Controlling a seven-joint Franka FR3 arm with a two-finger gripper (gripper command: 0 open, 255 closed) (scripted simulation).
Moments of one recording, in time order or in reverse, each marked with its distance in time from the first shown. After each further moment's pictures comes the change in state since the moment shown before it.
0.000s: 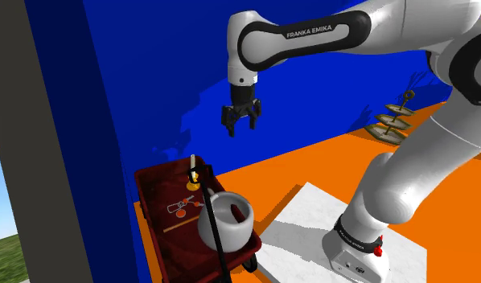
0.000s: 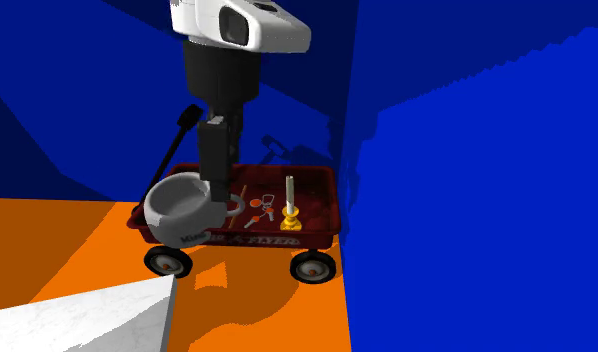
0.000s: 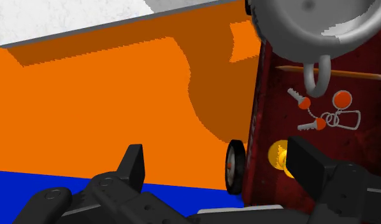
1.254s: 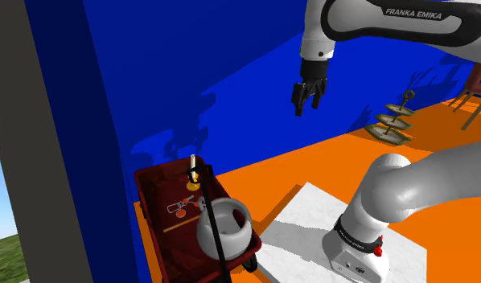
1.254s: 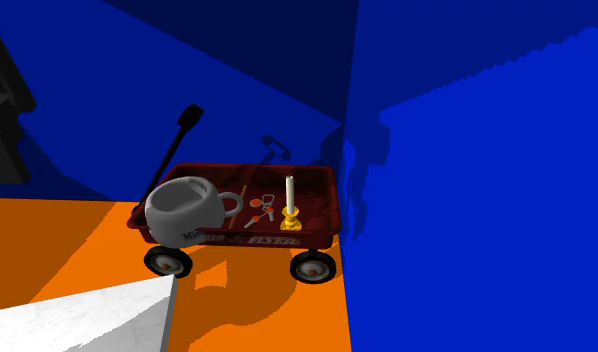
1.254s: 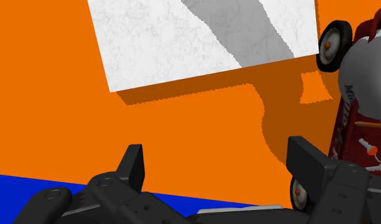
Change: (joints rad) arm -0.079 -0.500 -0.170 -0.173 -0.138 -0.309 -0.235
